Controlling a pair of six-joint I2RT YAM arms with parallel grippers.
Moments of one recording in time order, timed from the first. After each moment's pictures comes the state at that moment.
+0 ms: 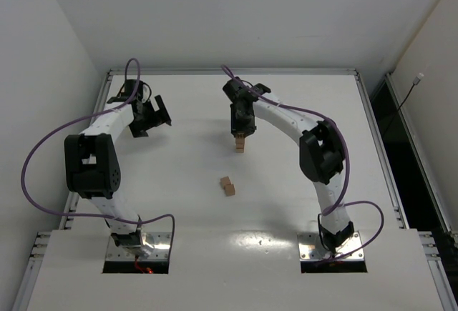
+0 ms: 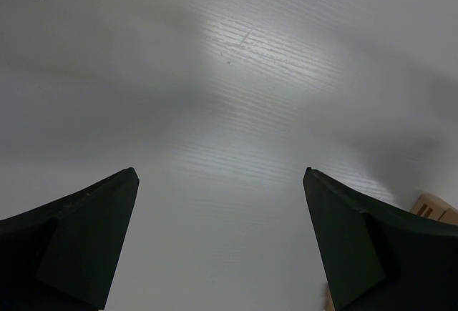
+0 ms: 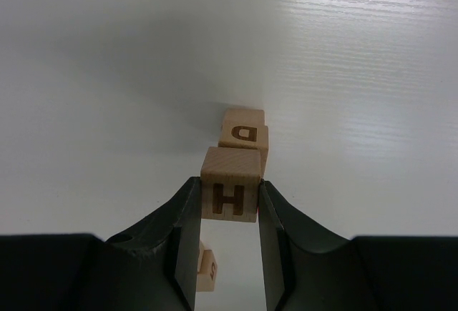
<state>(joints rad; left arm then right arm) 0.04 1.74 1.28 -0.58 0.08 -0.42 0.62 2.14 1.84 -0.92 0.13 0.59</state>
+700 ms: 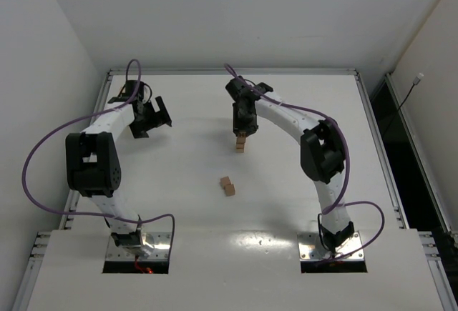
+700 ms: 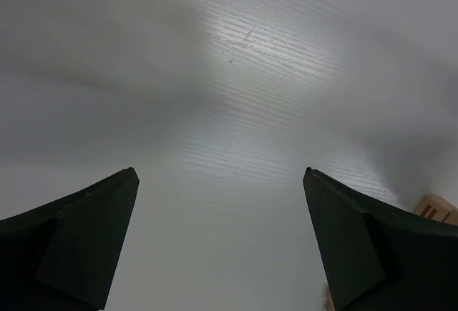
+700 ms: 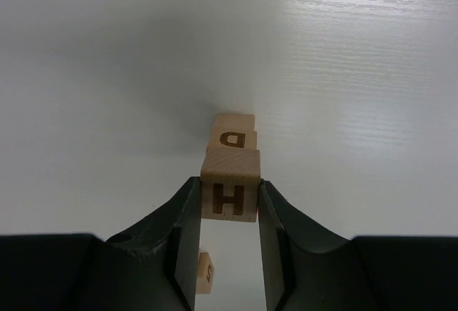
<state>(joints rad) 0.04 1.75 1.28 -0.58 0.09 -0.42 0.60 2.14 1.83 -0.91 0.12 0.59</state>
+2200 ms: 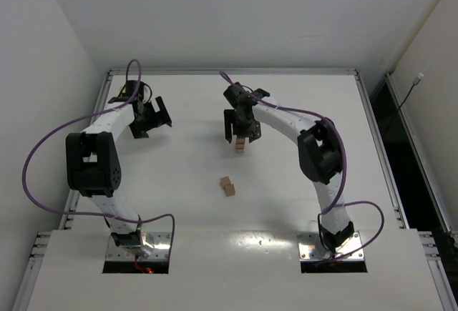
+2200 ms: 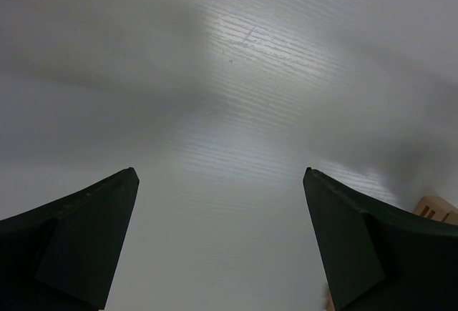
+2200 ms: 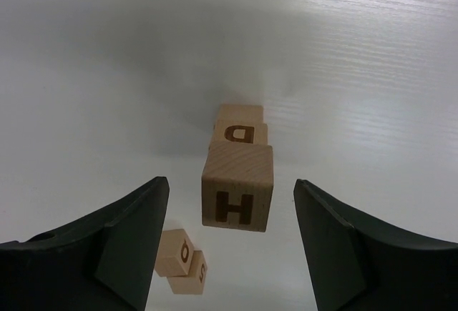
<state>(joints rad) 0.04 1.75 1.28 -0.58 0.09 -0.42 0.62 2.14 1.76 -0.86 0.08 0.55</state>
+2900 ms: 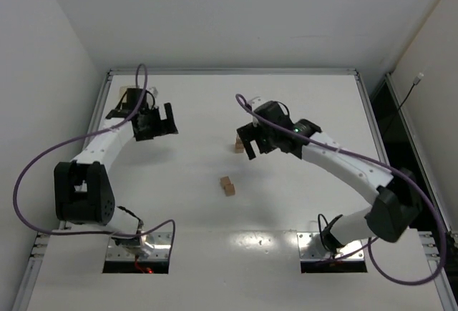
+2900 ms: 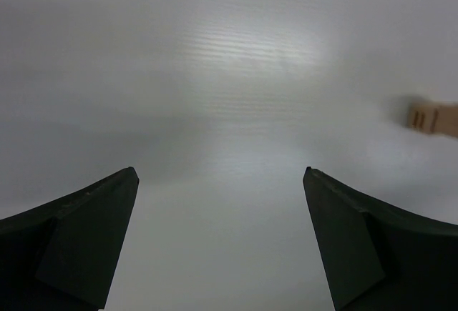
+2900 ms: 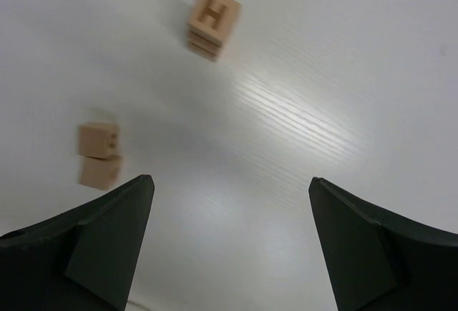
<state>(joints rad) -0.02 1.52 1.12 -0.55 0.12 -0.30 0.69 1.49 1.21 -0.61 0.12 0.18</state>
